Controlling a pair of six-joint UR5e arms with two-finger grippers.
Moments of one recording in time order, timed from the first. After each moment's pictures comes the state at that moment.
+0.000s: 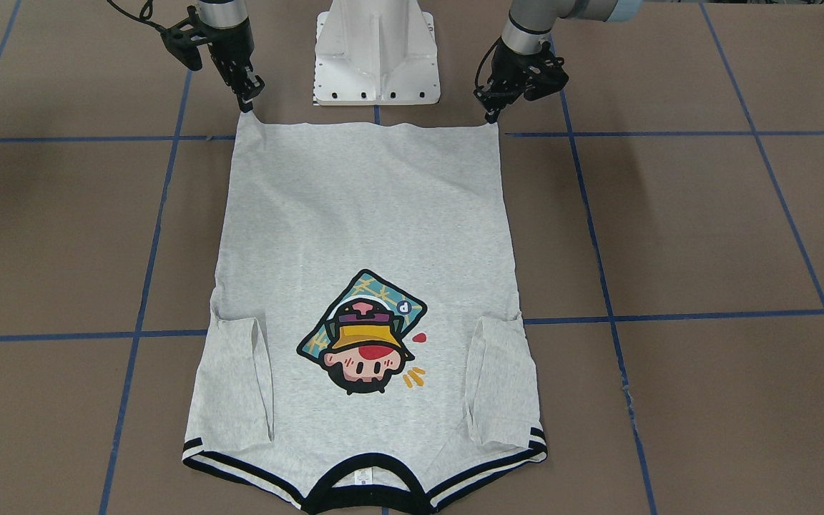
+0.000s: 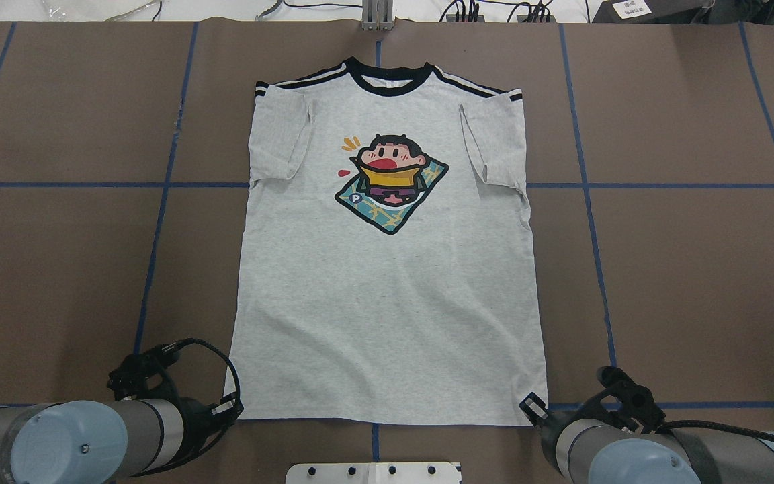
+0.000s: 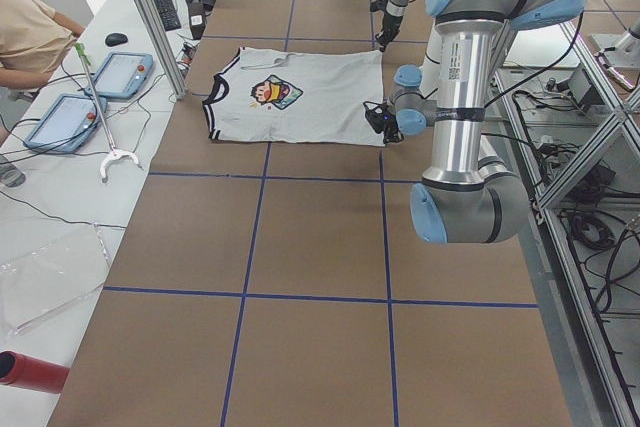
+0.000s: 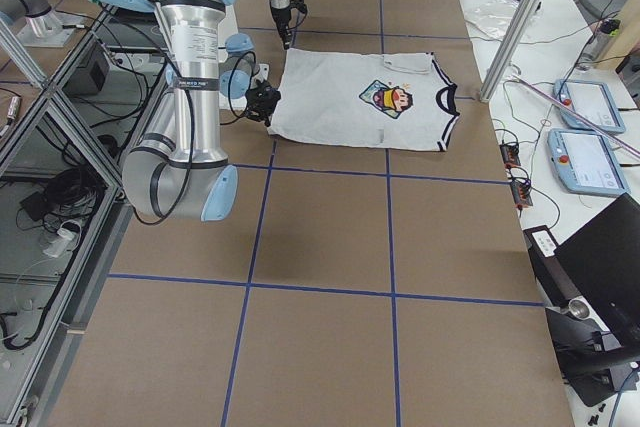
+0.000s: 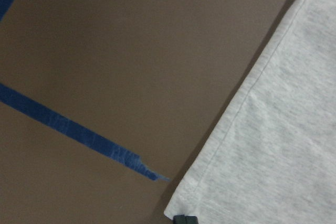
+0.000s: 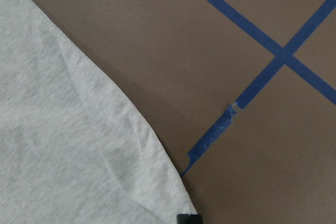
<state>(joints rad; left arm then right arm) -0.11 -1.64 -2.13 -1.91 -1.56 -2.02 0.01 -1.53 2.24 -1.56 1.41 2.41</state>
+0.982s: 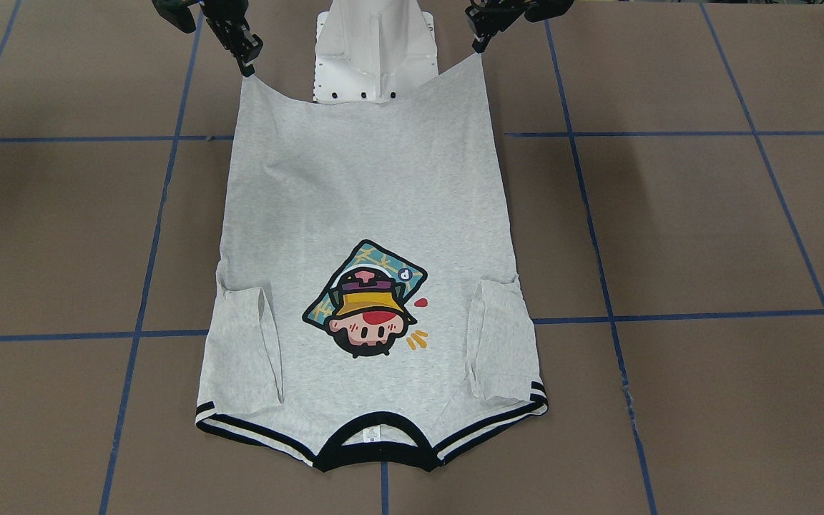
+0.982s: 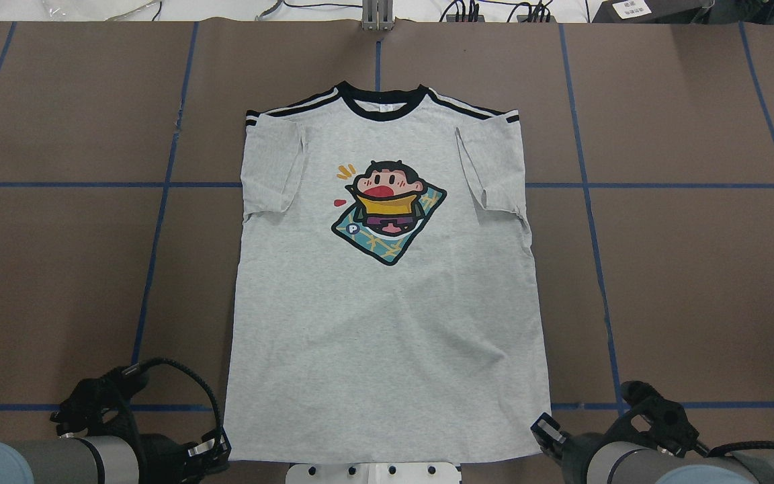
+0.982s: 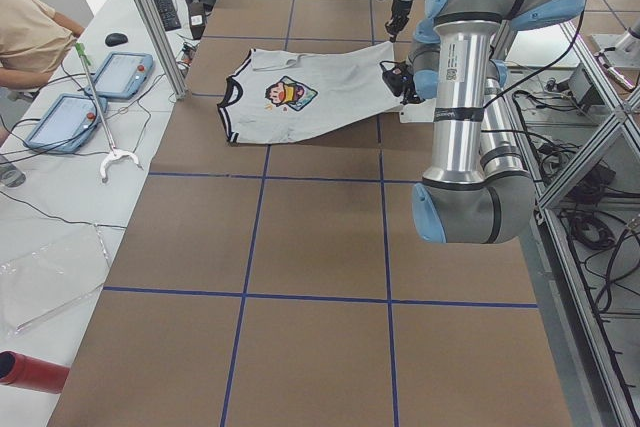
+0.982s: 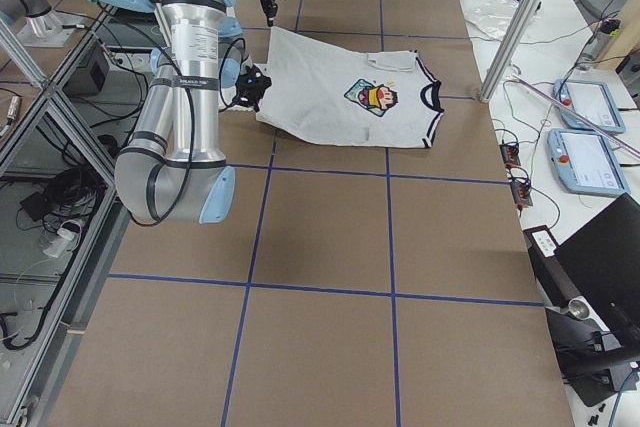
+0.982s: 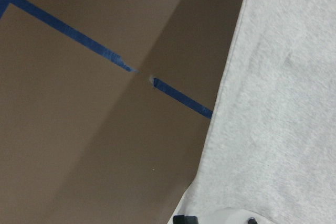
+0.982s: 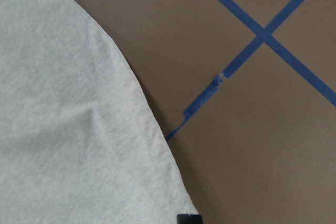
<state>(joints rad) -0.05 -1.63 -2.43 -1.71 -1.58 -2.06 -0.02 -1.59 2.40 -1.57 1.42 2.40</state>
